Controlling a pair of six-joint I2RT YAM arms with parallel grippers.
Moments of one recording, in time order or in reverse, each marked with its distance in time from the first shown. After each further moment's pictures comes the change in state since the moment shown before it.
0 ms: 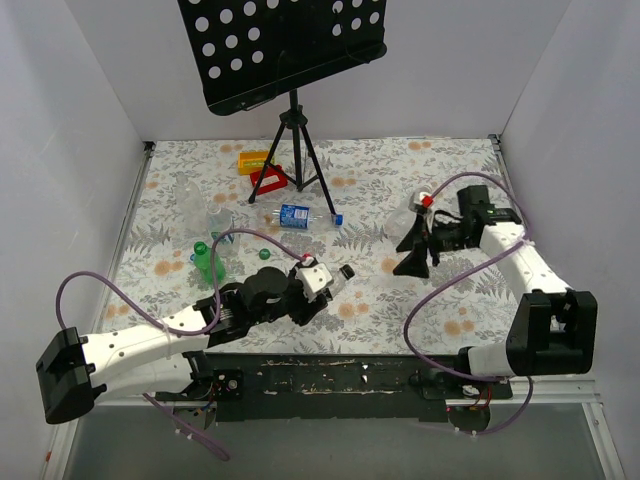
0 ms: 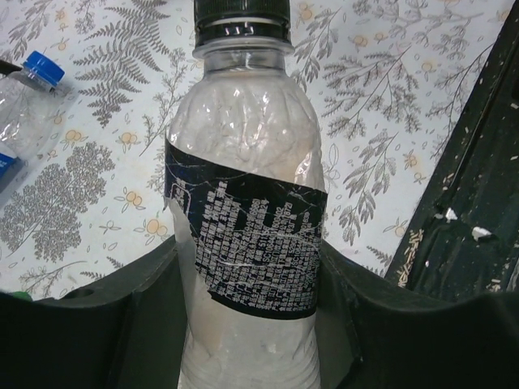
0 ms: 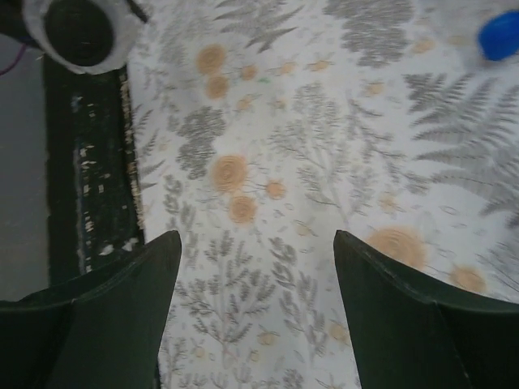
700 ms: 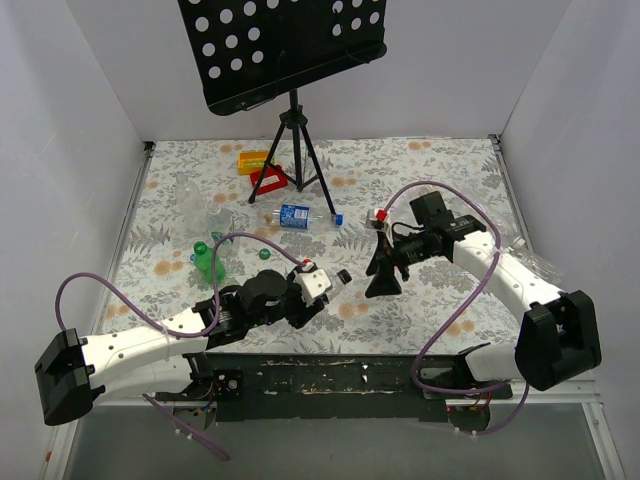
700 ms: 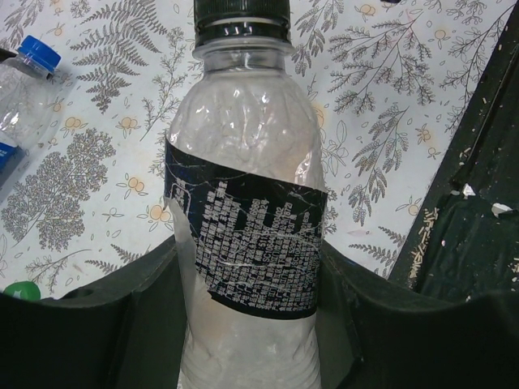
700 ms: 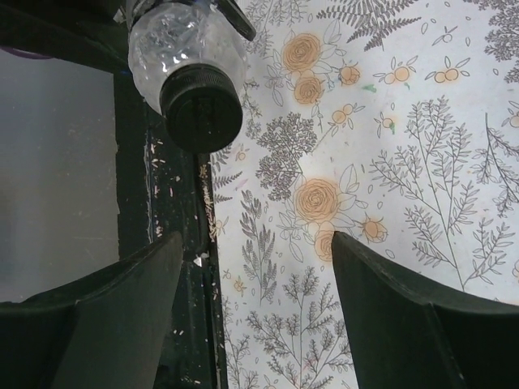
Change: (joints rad) left arm 0.000 -0.027 -0.045 -0.017 -0.005 0.053; right arm 0.398 -0.025 -0.029 0.061 0.104 0.276
